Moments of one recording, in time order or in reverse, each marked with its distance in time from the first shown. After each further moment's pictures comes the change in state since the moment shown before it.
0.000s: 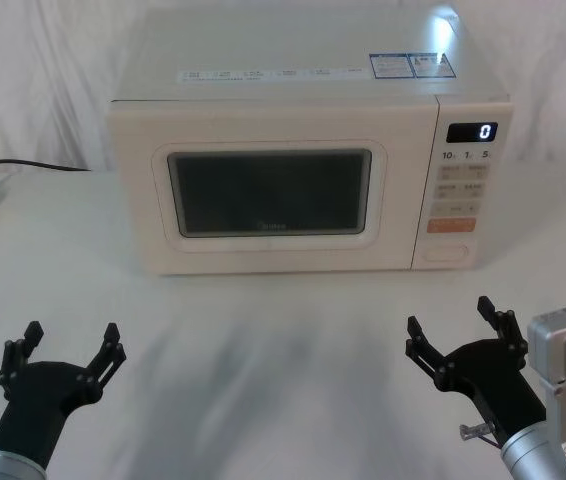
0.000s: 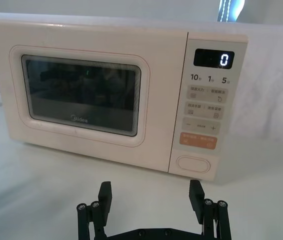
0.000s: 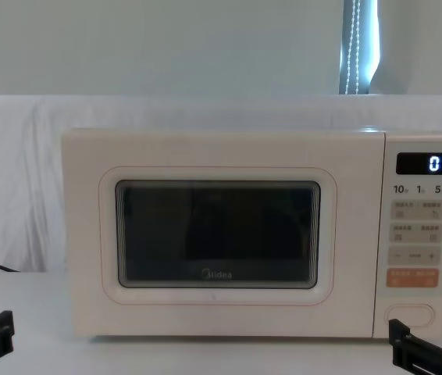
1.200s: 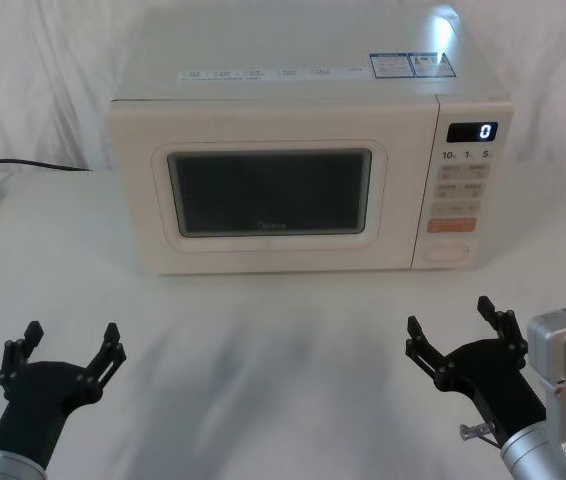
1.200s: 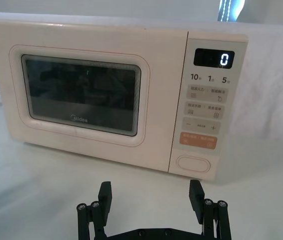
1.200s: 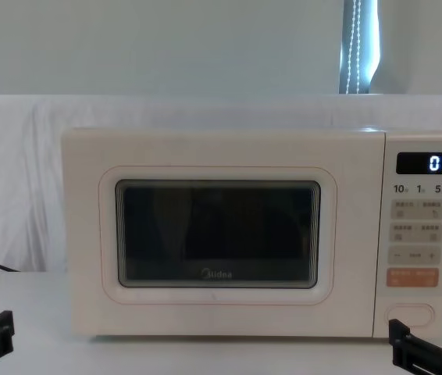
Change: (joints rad) left arm 0.000 0.000 0.000 0.000 0.000 0.000 0.000; right arm 0.000 0.000 0.000 0.000 0.000 0.000 0.000
